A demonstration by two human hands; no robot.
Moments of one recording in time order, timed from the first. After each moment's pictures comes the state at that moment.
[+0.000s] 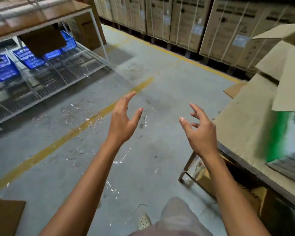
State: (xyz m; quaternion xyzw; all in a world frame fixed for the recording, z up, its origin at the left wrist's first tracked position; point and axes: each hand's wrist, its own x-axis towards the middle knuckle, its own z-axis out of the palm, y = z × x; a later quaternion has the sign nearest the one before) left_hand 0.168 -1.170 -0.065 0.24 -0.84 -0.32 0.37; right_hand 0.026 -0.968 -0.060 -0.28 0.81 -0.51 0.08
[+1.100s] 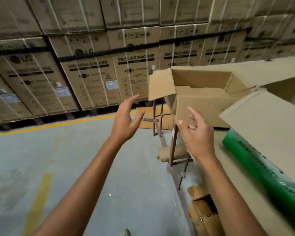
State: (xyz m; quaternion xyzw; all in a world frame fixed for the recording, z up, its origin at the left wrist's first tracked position) left_hand -0.484 -1.328 -0.010 -0.22 -0.85 -0.44 0.19; right_hand -0.381 -1.115 -0.008 0.07 0.84 -0.47 -0.27
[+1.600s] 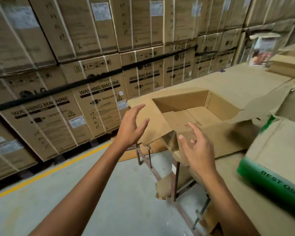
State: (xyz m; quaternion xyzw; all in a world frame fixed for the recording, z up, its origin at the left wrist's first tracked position) left_hand -0.722 -1.281 0.023 -0.40 -0.82 -0.39 0.13; right_hand -0.538 -1.130 -0.003 0.23 0.82 -0.41 -0.33
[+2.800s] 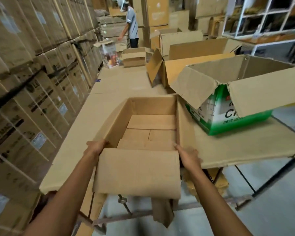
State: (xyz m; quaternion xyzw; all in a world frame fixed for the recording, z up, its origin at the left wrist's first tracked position) left_hand -1.129 -0.990 -0.138 -0.34 -0.78 -0.34 -0.40; right_hand -0.734 -1.124 -0.095 0.78 0.32 -0.42 -0.33
